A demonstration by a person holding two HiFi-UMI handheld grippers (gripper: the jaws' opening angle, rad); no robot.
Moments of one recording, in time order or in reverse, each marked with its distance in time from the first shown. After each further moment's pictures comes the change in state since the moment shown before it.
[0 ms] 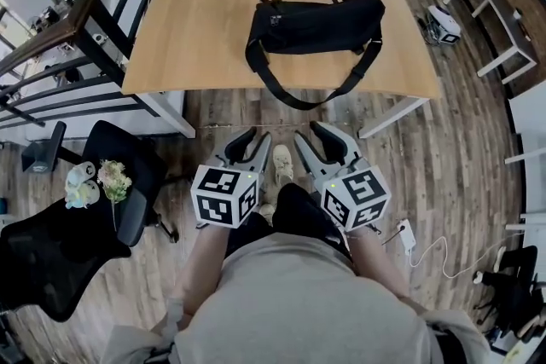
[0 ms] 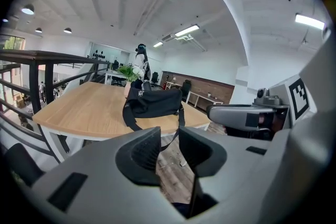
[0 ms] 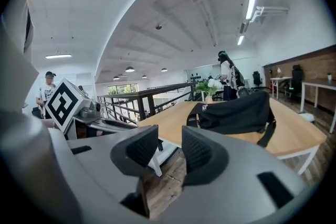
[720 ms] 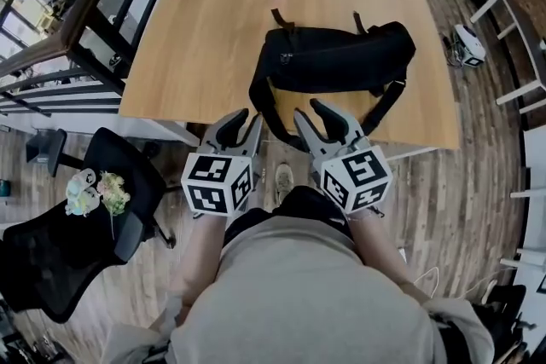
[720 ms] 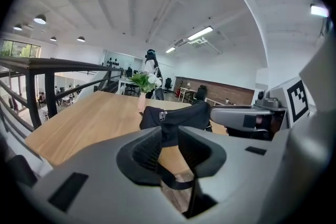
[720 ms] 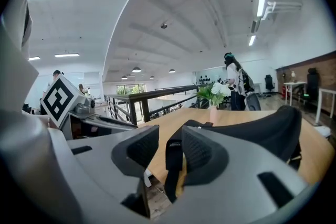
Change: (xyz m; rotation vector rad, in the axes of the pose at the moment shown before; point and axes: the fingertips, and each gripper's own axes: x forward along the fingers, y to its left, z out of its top) left arm 0.116 0.093 0.086 -0.021 -0.077 0.155; right arm 0.138 -0.105 0.068 -0.070 -0.018 0.092
